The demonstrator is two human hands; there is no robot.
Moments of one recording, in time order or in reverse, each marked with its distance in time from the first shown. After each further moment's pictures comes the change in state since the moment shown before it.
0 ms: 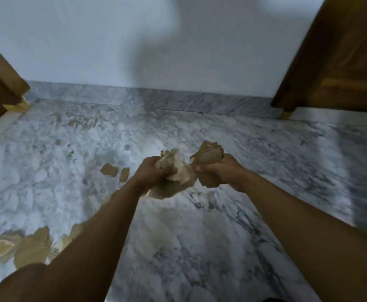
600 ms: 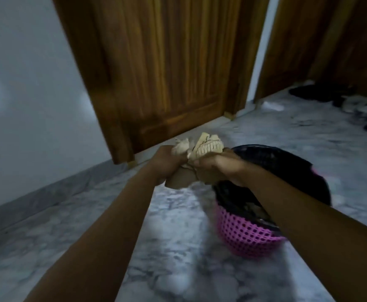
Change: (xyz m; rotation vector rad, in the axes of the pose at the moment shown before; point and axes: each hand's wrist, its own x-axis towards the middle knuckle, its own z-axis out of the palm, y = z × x) left_hand -0.093 0.301 0.342 0.082 -0.750 0.476; right_hand -0.310 -0.001 -0.282 0.257 0.730 -0.148
